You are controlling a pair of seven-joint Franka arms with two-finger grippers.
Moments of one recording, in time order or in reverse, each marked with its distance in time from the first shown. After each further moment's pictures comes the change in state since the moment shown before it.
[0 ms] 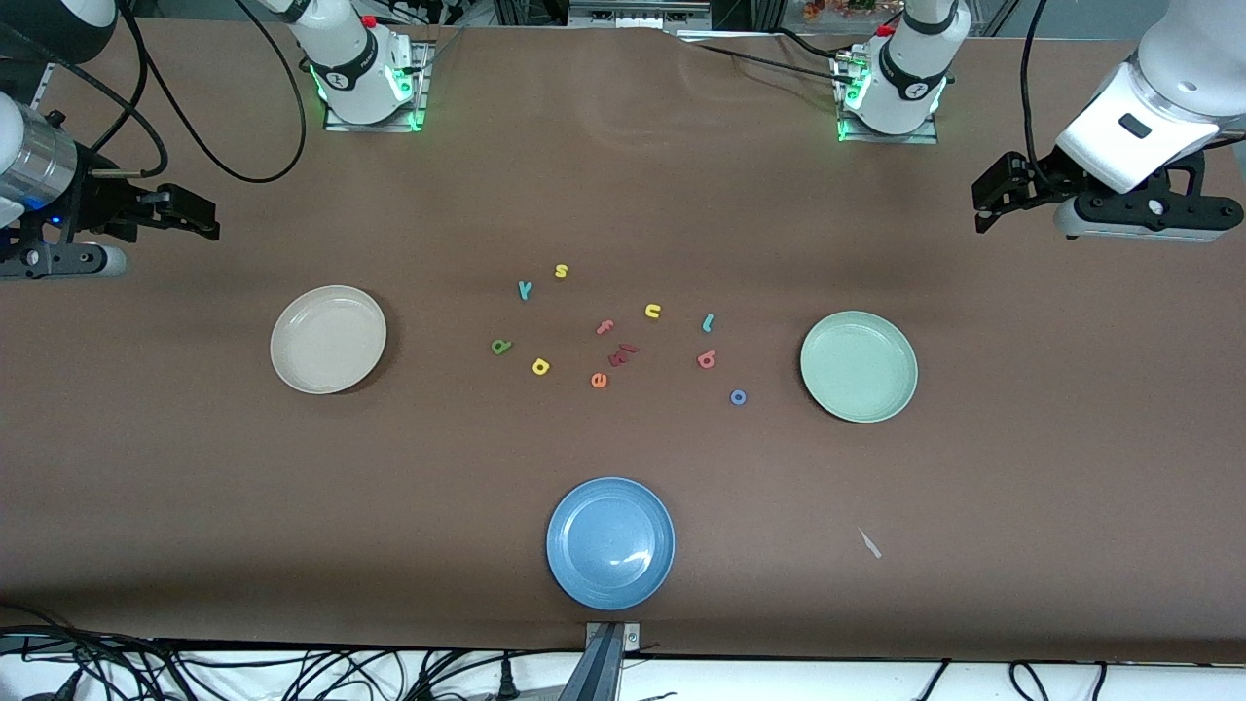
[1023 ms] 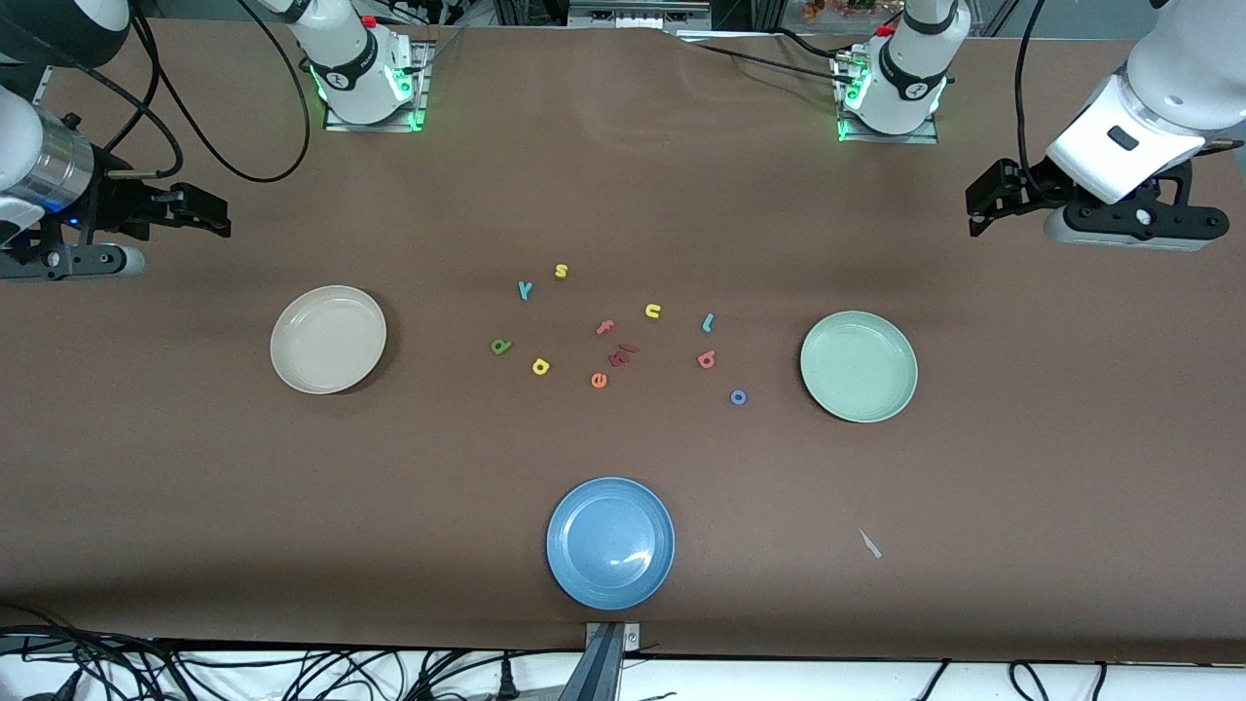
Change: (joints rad) left arm -0.005 0.017 -0.003 -0.004 0.000 -0.003 -0.005; right arm 0.010 0.003 0.006 -0.009 0.004 -0.014 0.000
